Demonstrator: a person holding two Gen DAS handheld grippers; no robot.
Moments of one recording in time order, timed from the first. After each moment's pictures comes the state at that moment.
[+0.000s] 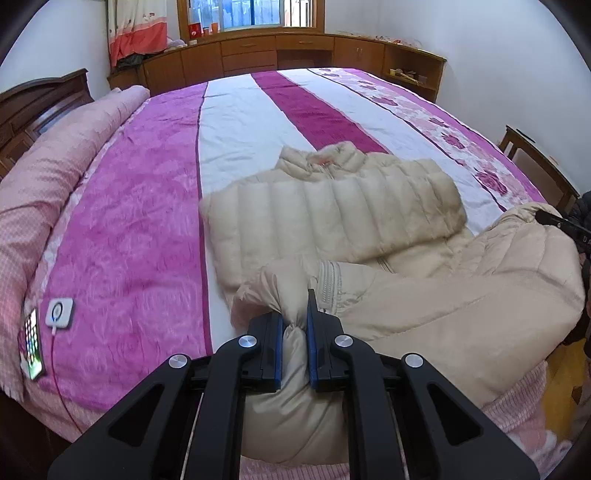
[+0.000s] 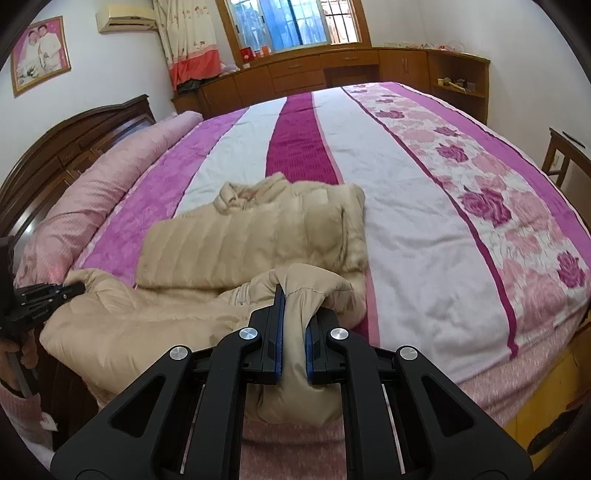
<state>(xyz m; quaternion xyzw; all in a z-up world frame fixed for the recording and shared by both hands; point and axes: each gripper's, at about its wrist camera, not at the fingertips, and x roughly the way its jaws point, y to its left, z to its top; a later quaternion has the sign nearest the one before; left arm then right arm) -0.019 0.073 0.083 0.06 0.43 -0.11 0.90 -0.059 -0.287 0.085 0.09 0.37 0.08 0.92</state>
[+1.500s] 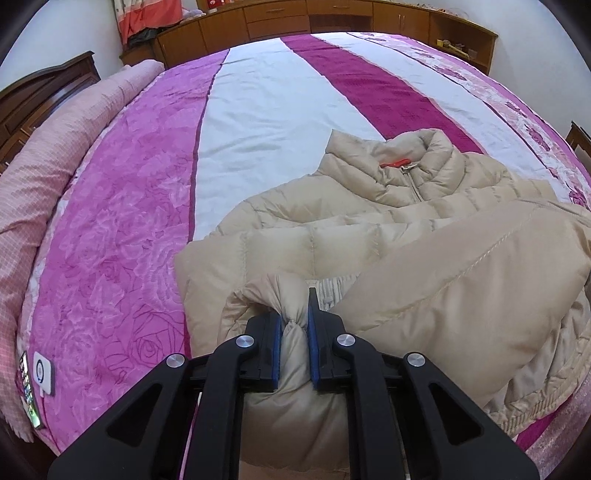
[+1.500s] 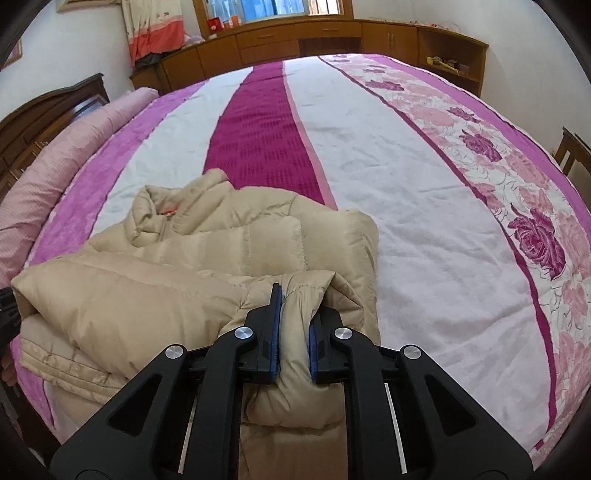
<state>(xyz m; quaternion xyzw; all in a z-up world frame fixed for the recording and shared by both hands) 0.172 0.050 -0.002 0.08 0.48 -0.03 0.87 0.140 -0.286 -0.013 0.08 0.43 0.02 0.90</state>
